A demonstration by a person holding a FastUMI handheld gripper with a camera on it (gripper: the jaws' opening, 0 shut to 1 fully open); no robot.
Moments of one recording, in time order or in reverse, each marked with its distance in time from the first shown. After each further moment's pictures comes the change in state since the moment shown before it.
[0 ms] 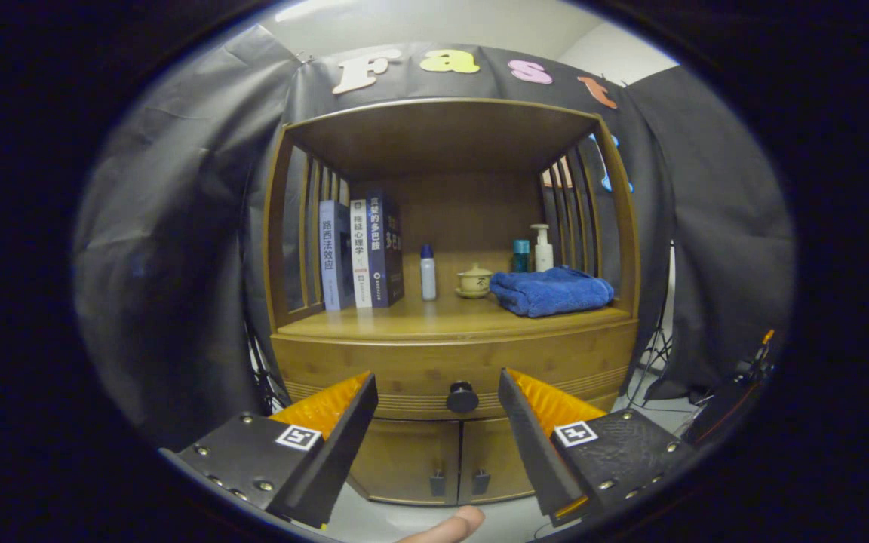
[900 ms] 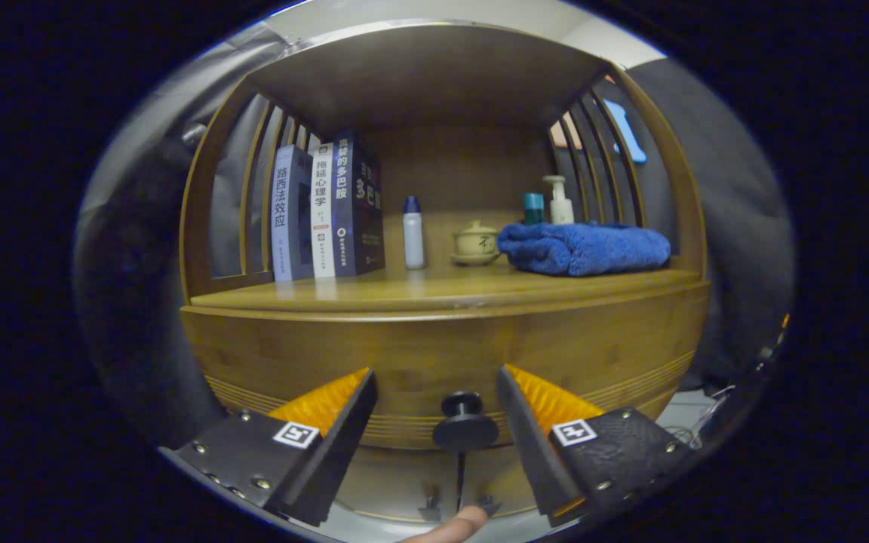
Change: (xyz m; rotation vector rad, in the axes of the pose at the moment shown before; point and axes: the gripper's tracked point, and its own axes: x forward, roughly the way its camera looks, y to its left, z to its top) arm 0.128 -0.009 -0.059 -0.026 0.015 -0.019
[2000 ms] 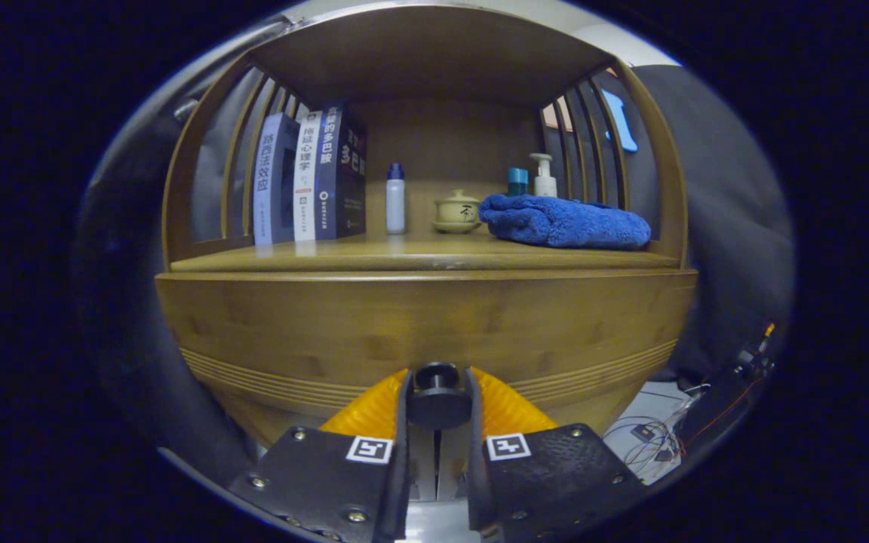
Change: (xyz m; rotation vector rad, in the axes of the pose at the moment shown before) arm -0.018 -0.012 -0.027 -0.005 0.142 -0.060
